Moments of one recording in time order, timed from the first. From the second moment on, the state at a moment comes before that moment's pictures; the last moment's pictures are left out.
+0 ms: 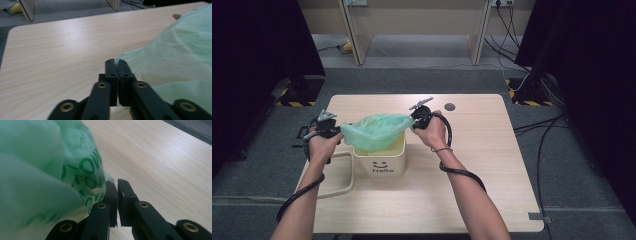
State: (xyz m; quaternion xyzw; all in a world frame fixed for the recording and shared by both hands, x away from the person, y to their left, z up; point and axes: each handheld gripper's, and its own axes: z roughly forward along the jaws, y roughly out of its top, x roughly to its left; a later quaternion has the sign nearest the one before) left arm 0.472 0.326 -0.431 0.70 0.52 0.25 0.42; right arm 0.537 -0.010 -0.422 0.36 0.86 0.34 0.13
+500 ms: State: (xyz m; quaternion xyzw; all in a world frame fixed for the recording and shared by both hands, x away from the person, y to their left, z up) left arm 0.434 0.342 -0.367 0.68 0.47 0.30 0.47; right arm 0.530 -0.047 -0.380 0.38 0.82 0.40 0.16
